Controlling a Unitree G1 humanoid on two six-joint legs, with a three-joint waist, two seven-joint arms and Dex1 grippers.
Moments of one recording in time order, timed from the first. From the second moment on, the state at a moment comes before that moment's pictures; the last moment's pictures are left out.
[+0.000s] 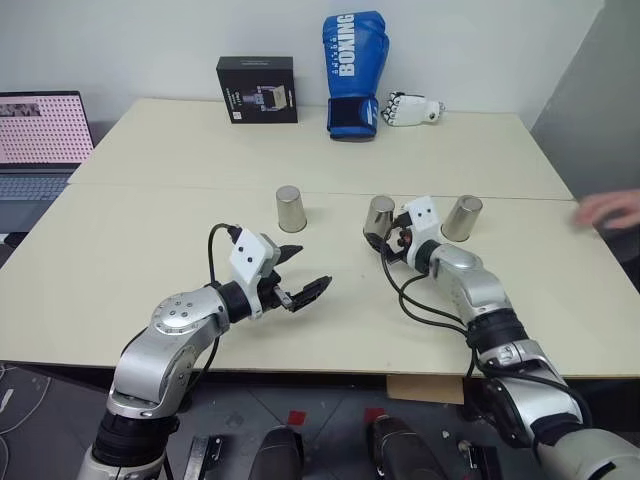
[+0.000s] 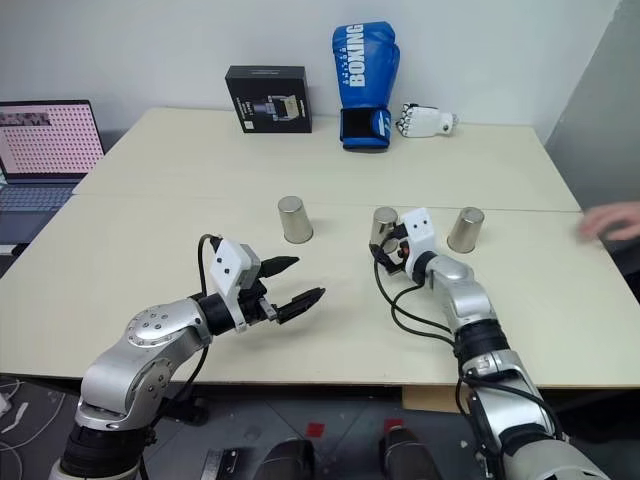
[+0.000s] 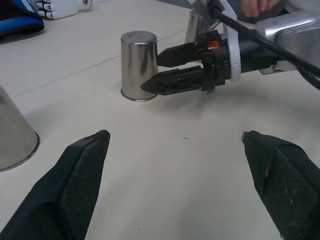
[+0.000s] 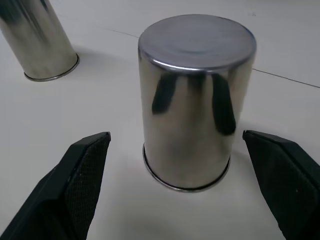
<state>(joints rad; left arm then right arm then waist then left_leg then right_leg) -0.21 0.52 0.01 -0.42 -0.42 0.61 -0.64 -0.80 -0.20 0.09 0.69 0.17 0.21 0.44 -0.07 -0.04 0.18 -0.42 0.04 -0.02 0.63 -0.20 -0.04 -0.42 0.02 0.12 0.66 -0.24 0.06</state>
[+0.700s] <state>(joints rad) -0.25 0.52 -0.01 -0.39 -0.41 0.60 -0.65 -0.85 -0.19 0.02 0.70 0.14 0.08 0.46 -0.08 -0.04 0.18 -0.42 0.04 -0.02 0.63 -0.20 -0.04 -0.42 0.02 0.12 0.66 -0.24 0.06</state>
